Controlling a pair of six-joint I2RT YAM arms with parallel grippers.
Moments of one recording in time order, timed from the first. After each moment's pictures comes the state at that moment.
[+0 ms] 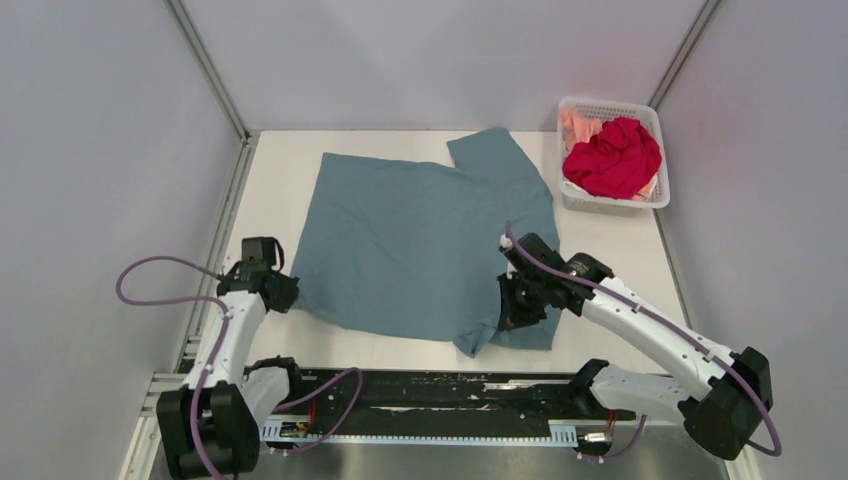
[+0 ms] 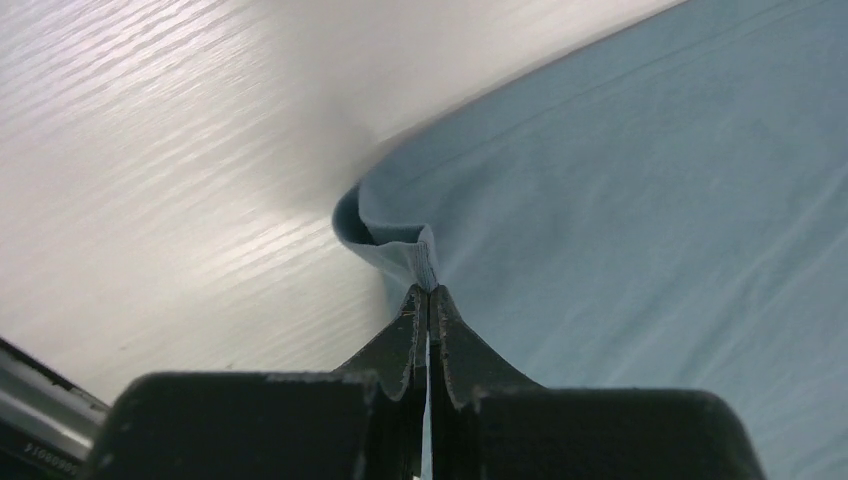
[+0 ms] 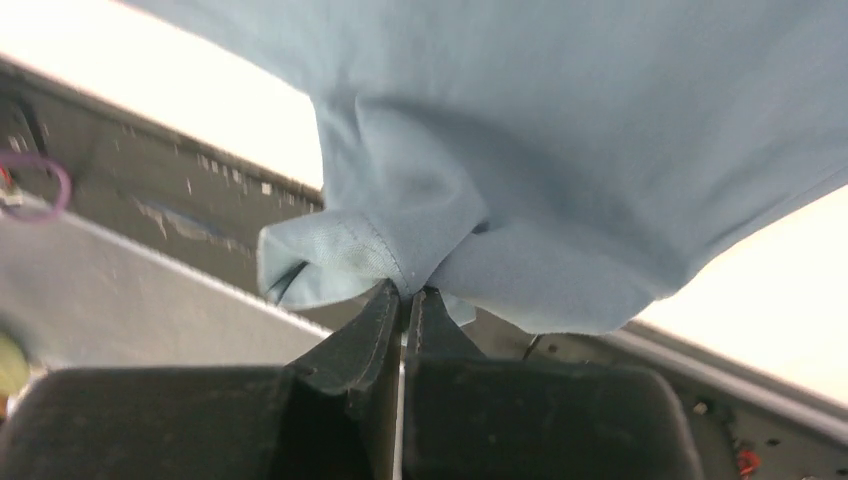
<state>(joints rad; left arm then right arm) 0.11 0.90 0.53 -0.73 -0.17 -1.06 0.79 1.06 0.85 -1.00 -0.18 0.60</state>
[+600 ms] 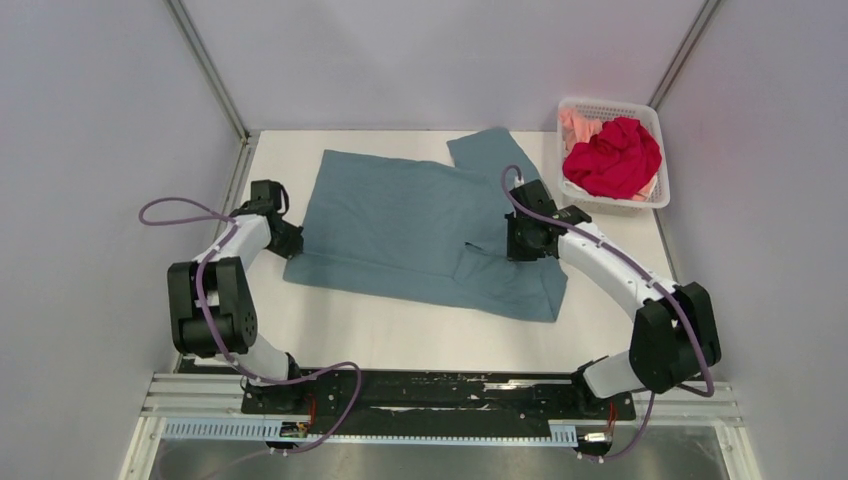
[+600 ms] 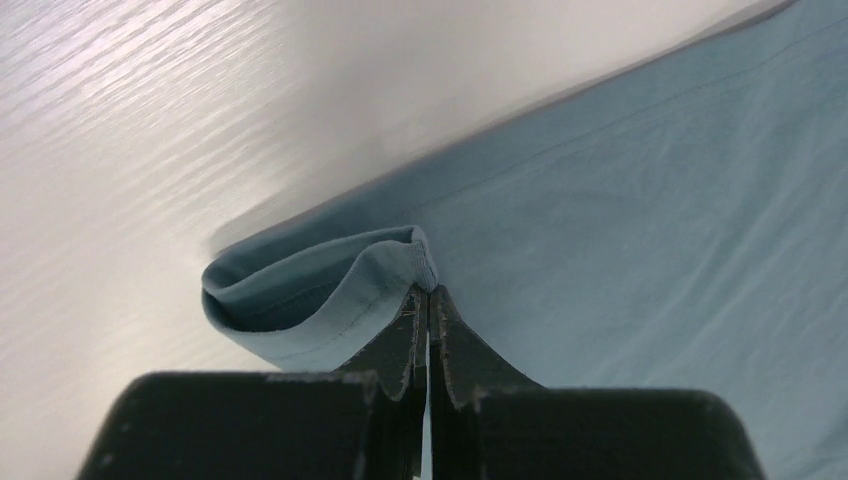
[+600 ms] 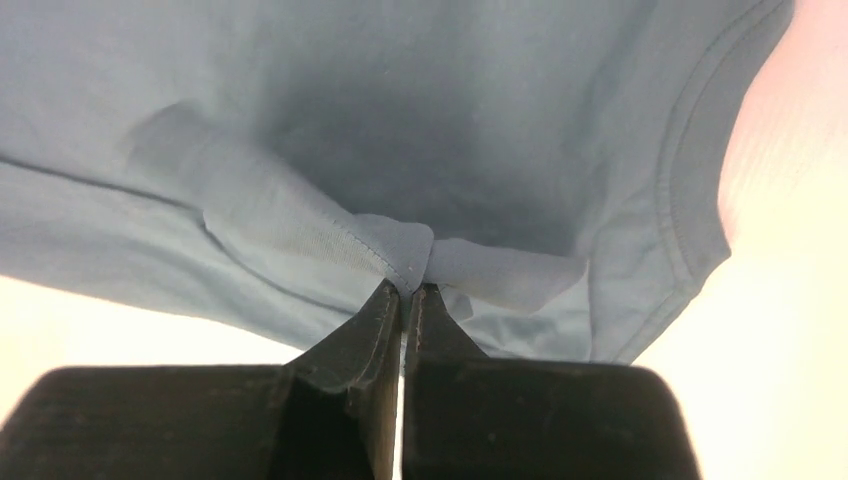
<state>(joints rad) 0.11 1.52 0.94 -0.56 -0.13 -1.02 0.45 1.42 1.07 -0.71 0.08 0.42</state>
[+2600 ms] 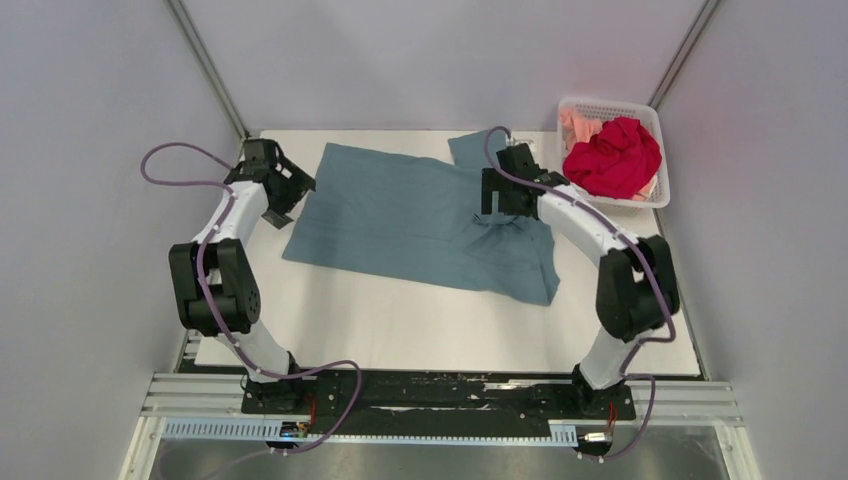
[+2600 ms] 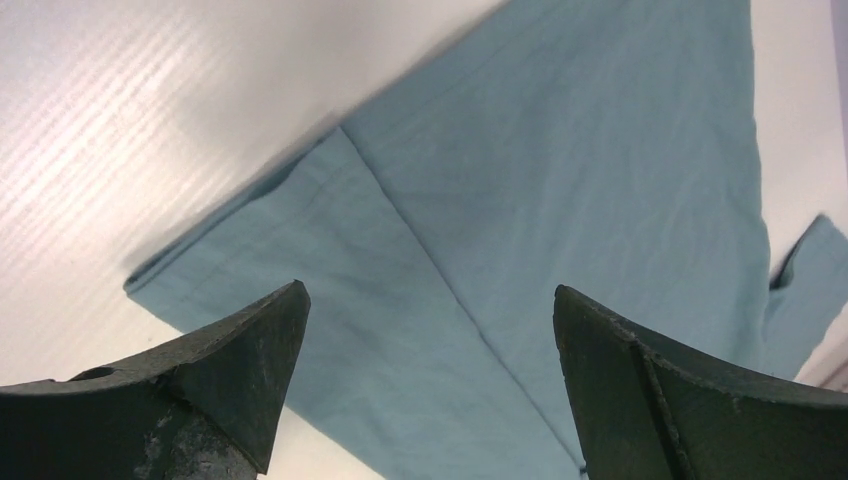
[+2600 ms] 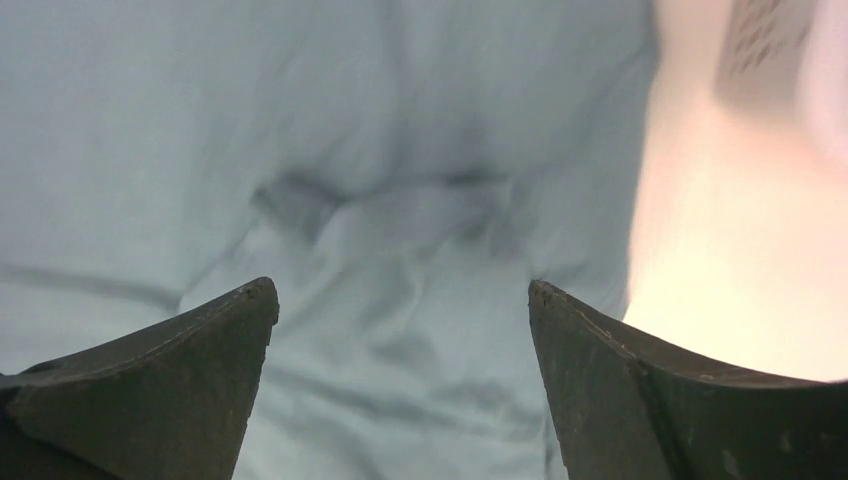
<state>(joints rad) 0.10 1.72 1.33 -0.57 -0.05 -0.85 0.36 1.83 1.45 -0.54 0.30 0.30</state>
